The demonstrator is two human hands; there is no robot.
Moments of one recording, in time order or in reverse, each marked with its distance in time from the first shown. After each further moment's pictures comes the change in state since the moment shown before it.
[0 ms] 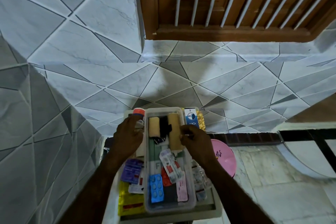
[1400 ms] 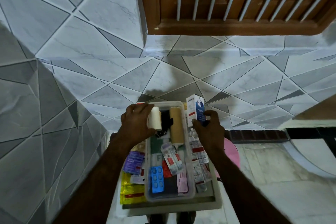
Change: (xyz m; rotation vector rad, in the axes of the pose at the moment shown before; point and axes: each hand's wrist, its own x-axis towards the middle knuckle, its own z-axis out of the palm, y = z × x) left_hand 0.004 0.035 -0.004 0.453 -0.038 0.163; right_hand 0.007 0.013 -0.020 0.030 0.322 0.129
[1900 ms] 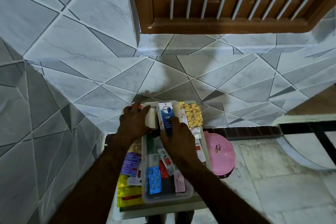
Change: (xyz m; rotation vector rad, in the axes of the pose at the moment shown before) left_hand 0.025 -0.002 0.017 0.073 -0.193 -0.105; right_hand -0.053 -0.042 0.041 -0.303 -0.245 -0.227
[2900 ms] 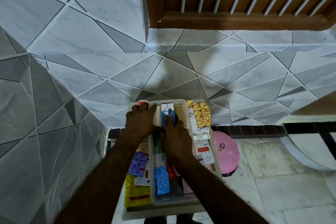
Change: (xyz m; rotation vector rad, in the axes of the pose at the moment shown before) left_hand 0.015 -0.013 0.013 0.135 0.025 0.054; right_hand 0.021 -0.012 0.043 -0.260 -0.124 0.035
